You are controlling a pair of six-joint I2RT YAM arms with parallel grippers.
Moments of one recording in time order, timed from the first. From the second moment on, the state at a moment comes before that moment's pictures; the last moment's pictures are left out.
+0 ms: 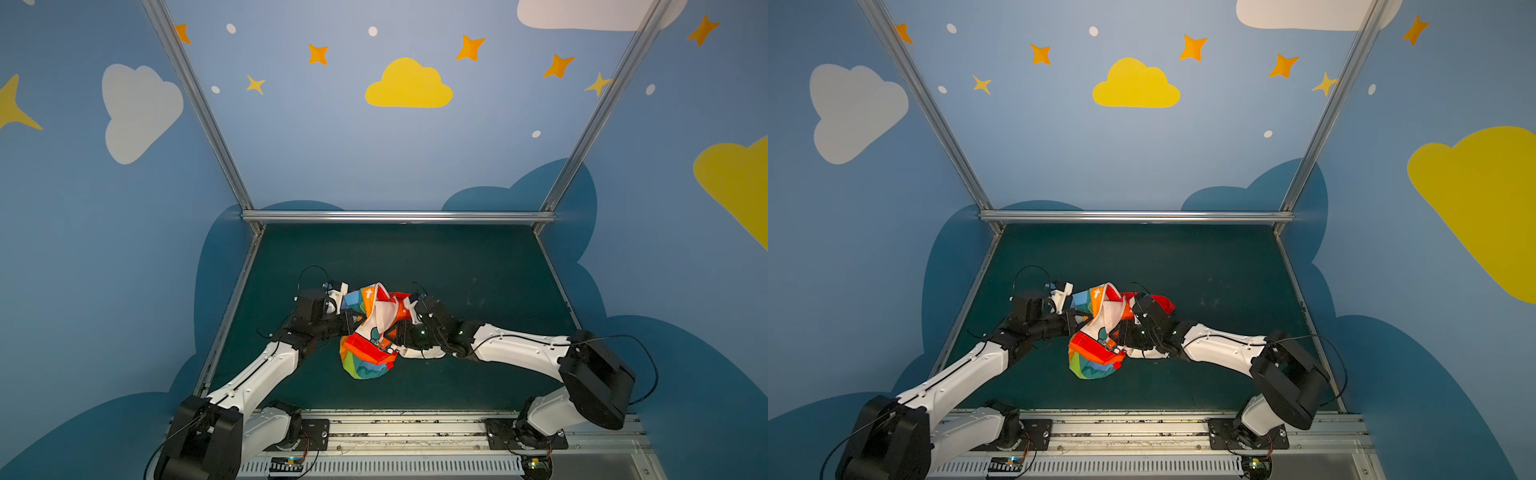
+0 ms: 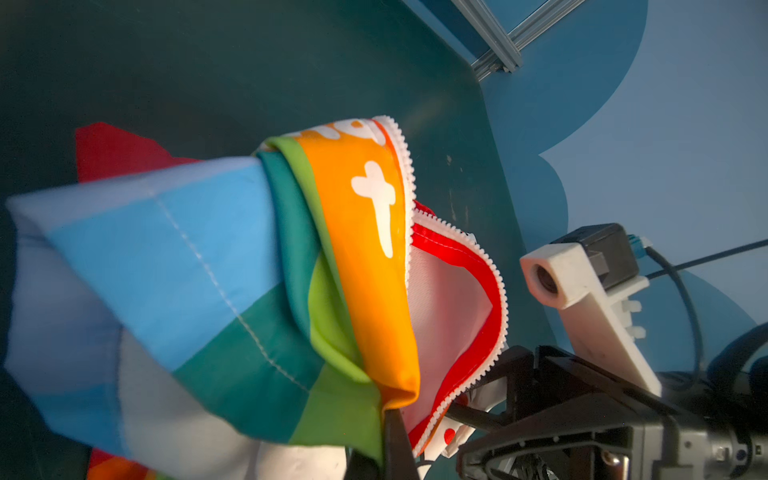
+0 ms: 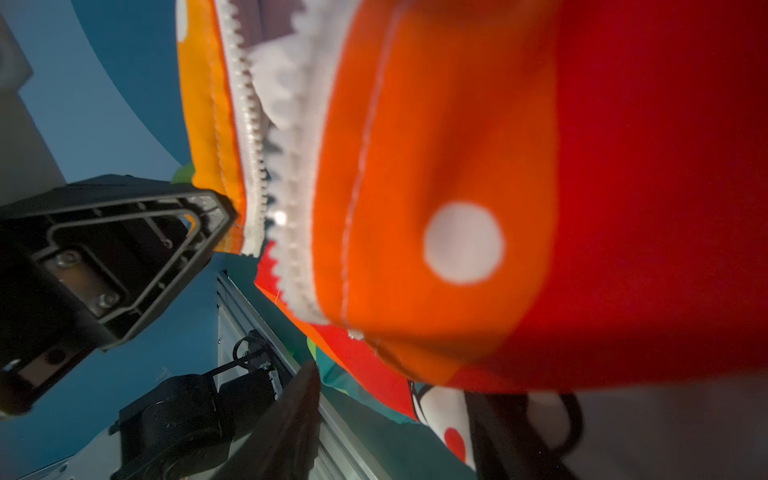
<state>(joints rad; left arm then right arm) -0.29 1.12 0.51 -0.02 0.57 -0.55 0.96 1.53 0.81 0.00 -0.25 0.97</state>
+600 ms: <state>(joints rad) -0.29 1.12 0.51 -0.01 0.59 -0.57 0.96 1.65 0.78 0.23 -0.33 0.99</state>
